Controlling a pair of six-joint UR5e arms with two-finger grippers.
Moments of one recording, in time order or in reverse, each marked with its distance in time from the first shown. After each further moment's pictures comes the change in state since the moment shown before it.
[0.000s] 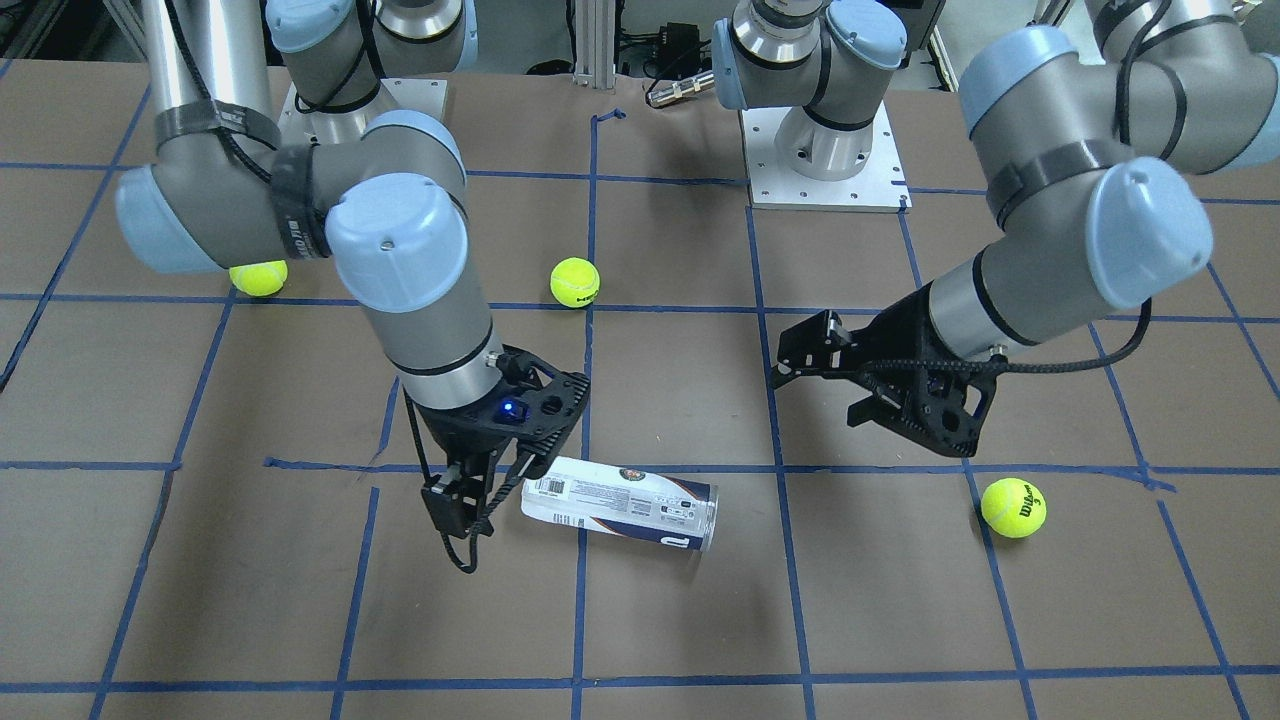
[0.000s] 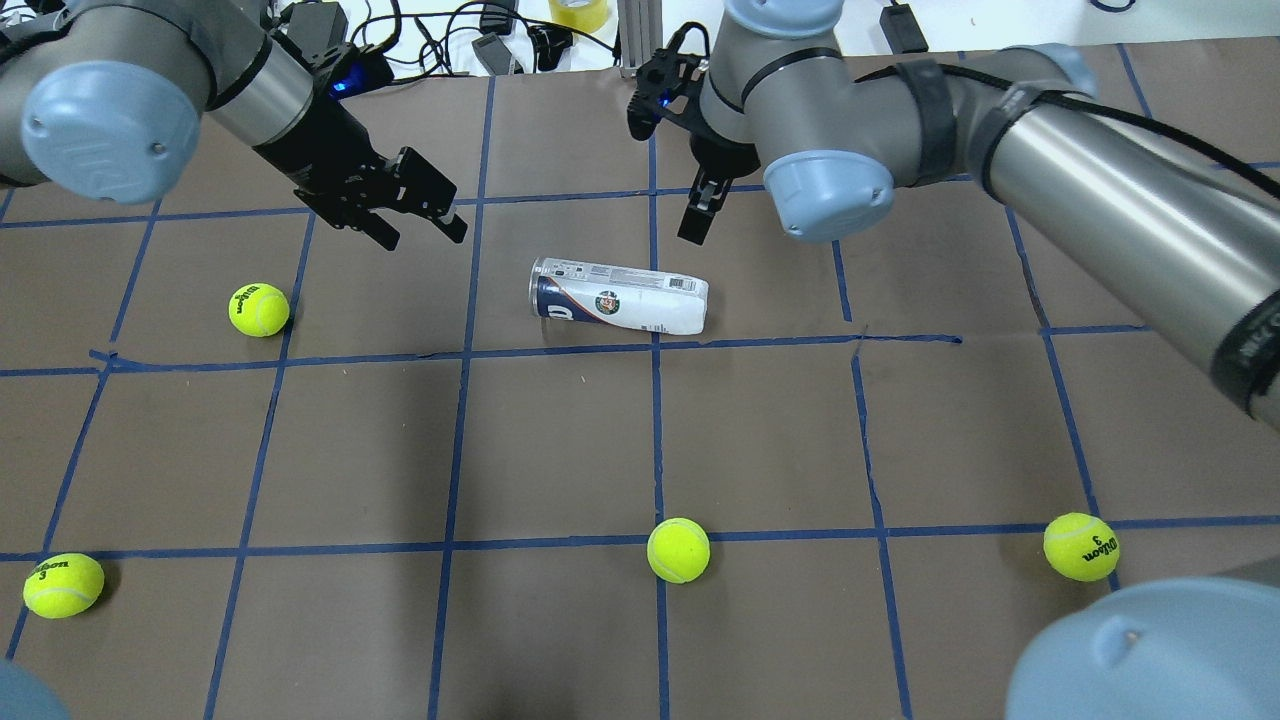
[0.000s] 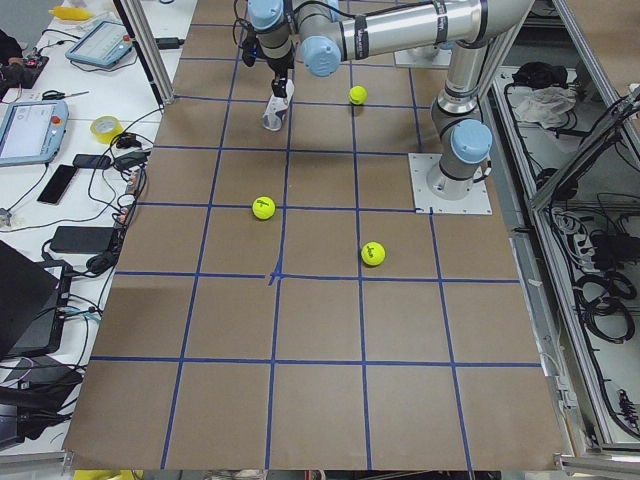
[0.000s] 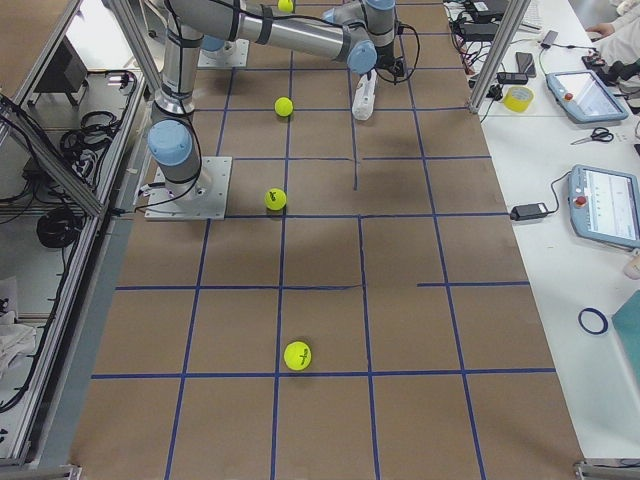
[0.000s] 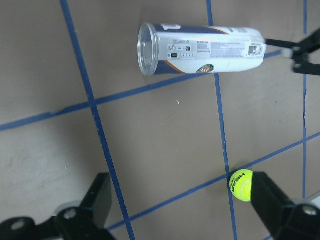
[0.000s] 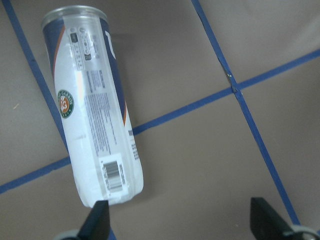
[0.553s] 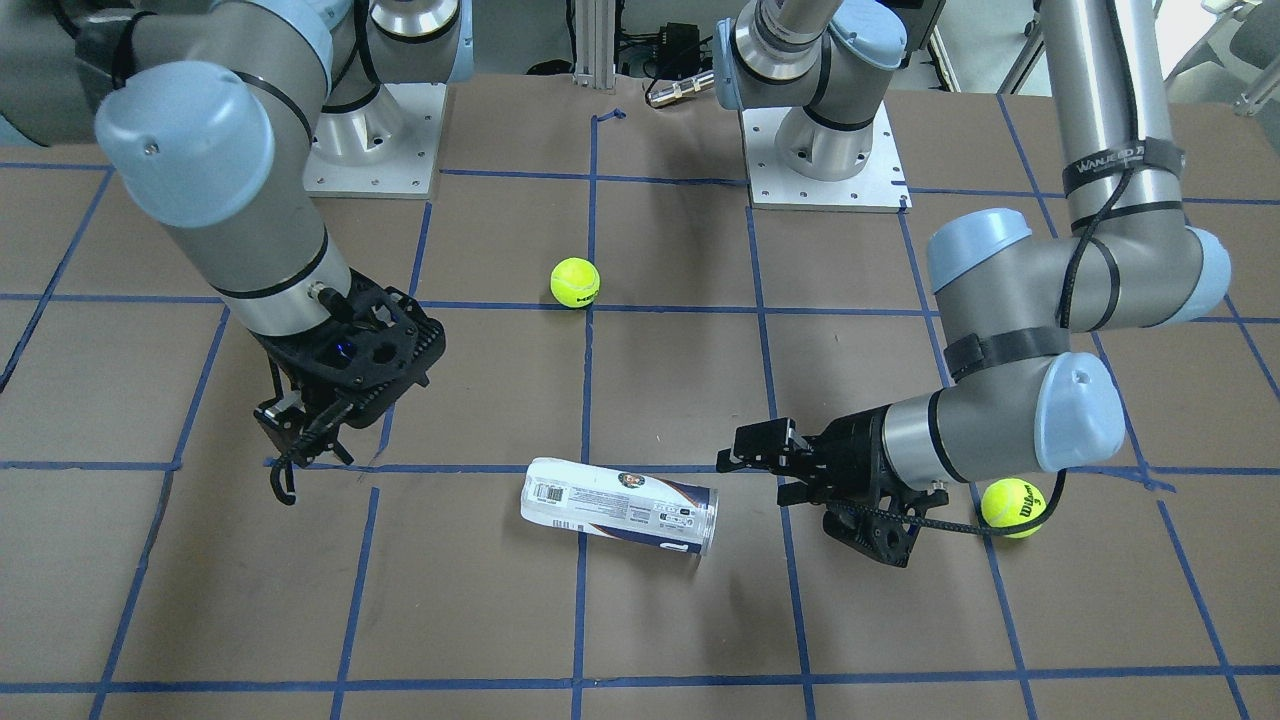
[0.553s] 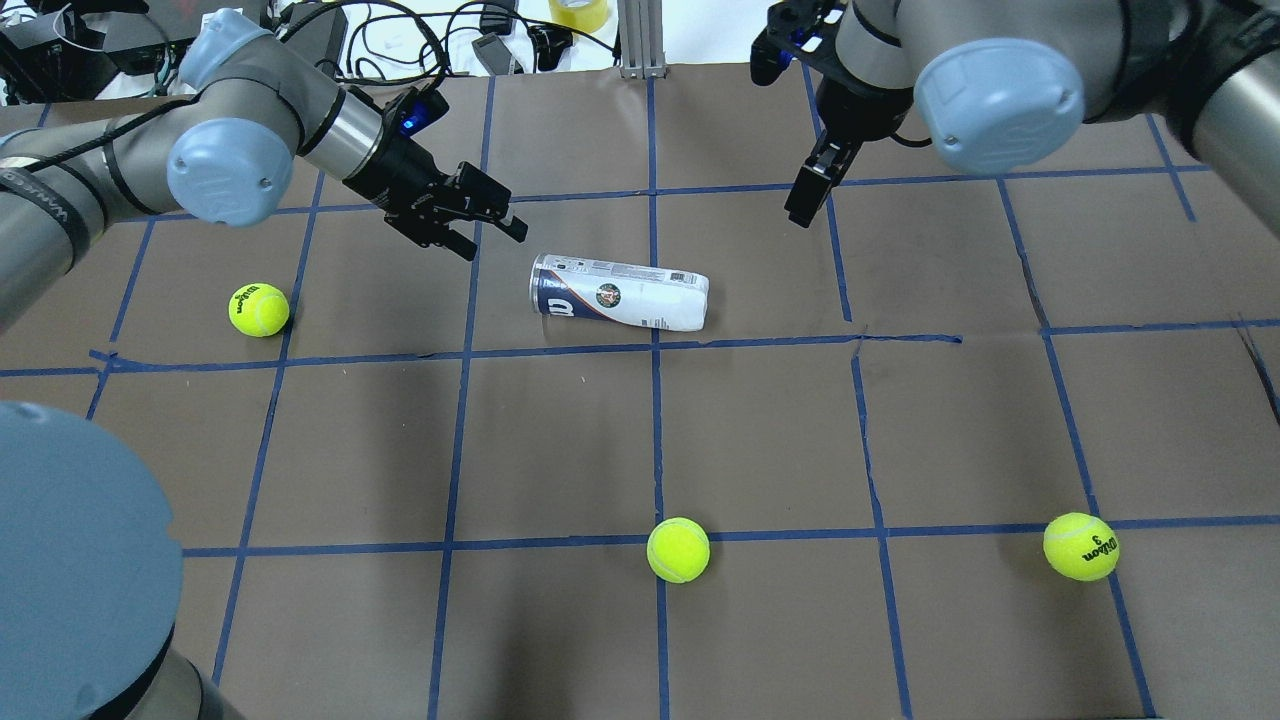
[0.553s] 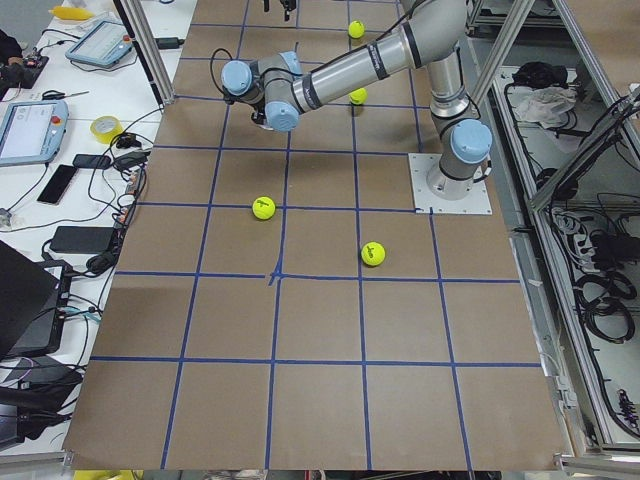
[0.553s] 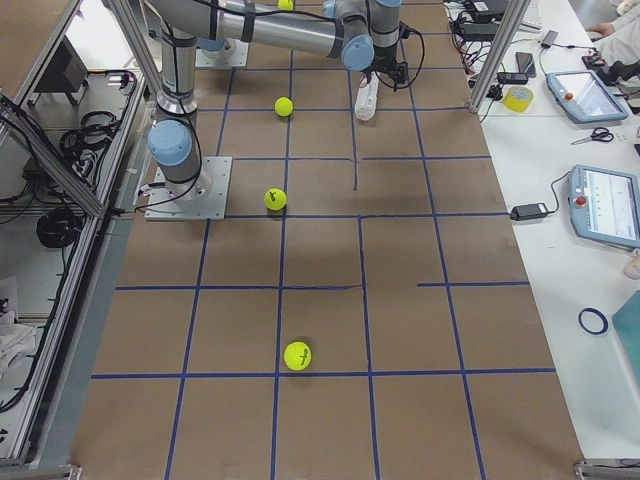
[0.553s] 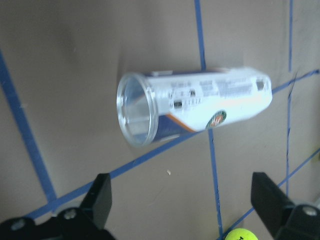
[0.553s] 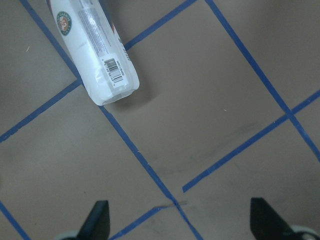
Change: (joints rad) left arm 0.000 -0.208 0.013 0.105 -0.231 0.009; right arm -0.132 -0.160 -0.007 0.308 -0.034 0.085
